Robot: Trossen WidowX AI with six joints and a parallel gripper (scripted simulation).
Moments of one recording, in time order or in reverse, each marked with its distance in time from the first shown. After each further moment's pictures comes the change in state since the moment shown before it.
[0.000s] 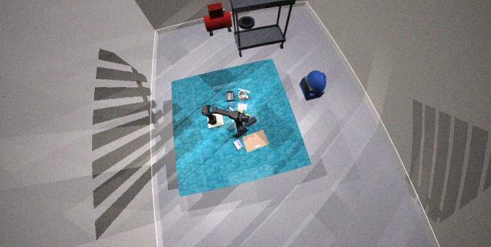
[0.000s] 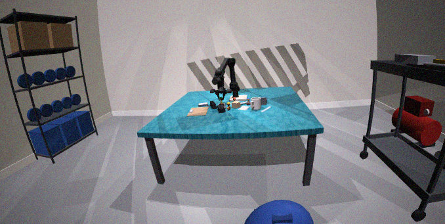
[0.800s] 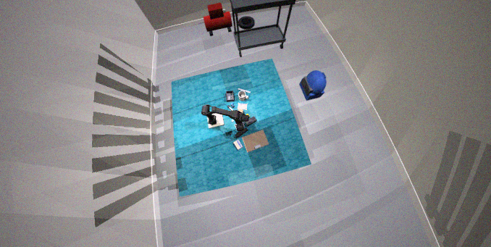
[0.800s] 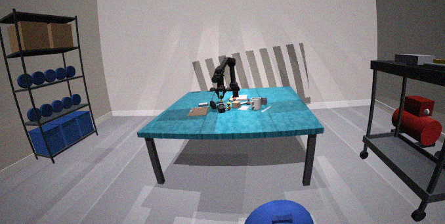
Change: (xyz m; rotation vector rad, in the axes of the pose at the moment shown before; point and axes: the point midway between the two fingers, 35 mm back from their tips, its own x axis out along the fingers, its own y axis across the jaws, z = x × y) arm -0.015 -0.001 0.002 0.000 0.002 0.001
